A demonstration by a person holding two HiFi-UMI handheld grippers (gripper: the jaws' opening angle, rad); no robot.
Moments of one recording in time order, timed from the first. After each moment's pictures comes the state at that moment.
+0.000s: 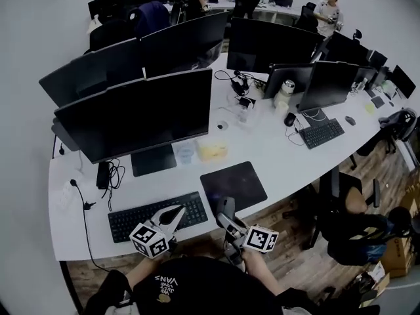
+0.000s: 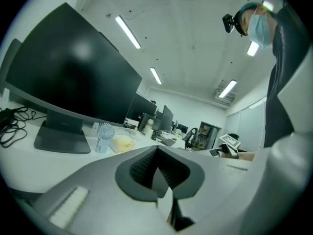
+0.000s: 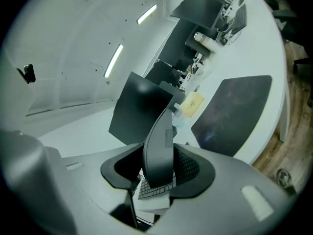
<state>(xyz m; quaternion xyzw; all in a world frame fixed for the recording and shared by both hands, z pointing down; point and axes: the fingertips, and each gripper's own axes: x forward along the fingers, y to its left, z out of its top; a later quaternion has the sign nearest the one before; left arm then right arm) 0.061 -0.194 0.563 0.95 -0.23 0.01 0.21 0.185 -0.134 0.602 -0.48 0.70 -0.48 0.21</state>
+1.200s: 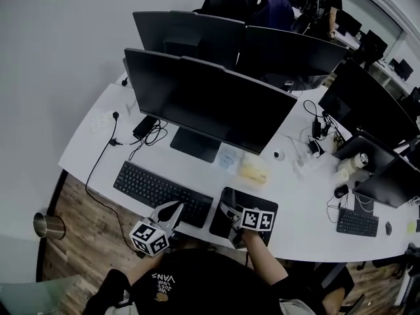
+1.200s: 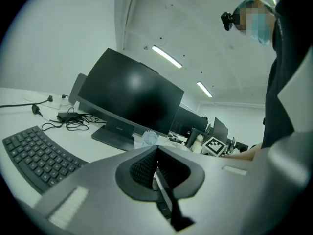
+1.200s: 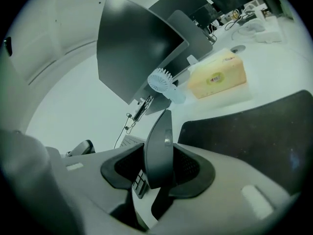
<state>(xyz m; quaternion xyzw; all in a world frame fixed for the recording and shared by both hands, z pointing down) 0.035 -0.192 0.582 0.80 -0.56 -0.05 0.23 0.183 -0.261 0.698 -0.27 0.80 -0.52 -0.13</state>
